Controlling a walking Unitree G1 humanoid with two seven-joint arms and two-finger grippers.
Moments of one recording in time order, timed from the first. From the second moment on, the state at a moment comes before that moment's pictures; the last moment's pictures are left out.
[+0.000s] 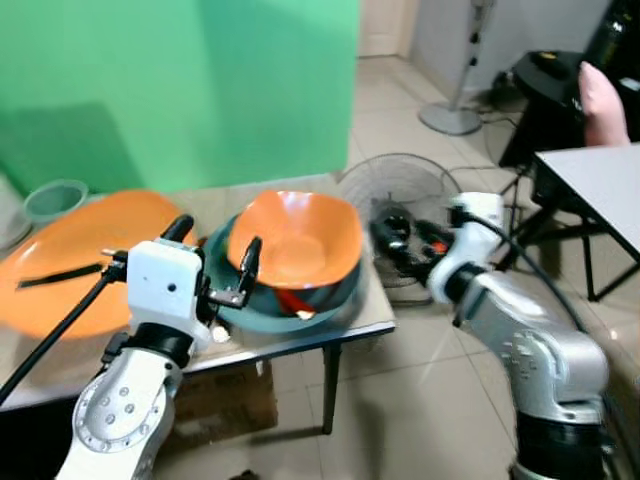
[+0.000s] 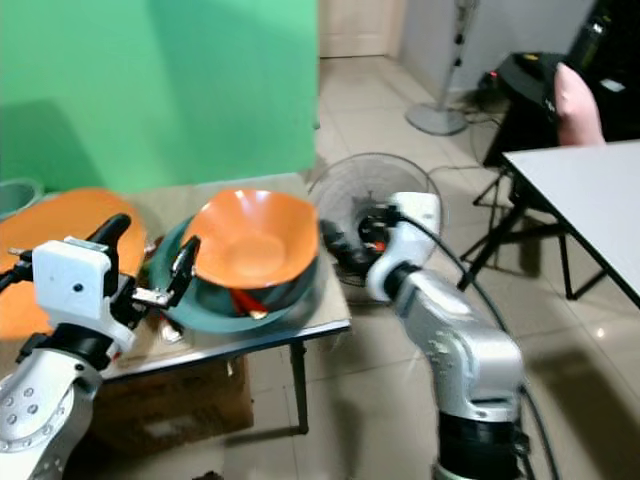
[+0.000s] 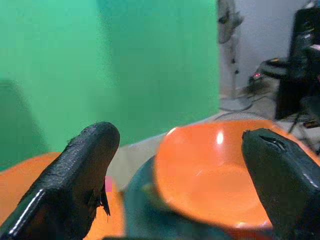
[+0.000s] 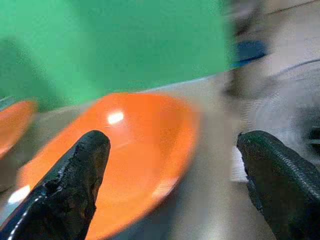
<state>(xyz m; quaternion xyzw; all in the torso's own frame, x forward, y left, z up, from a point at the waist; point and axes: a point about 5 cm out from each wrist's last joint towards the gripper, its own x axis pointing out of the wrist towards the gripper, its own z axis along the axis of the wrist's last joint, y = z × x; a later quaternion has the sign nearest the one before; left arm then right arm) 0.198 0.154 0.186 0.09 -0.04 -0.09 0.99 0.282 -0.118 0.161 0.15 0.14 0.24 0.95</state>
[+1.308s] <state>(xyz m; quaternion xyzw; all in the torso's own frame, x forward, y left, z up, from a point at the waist) 0.194 0.138 0.185 0.08 0.02 -0.24 0.97 0.372 -0.086 0.140 0.27 0.33 0.20 0.88</state>
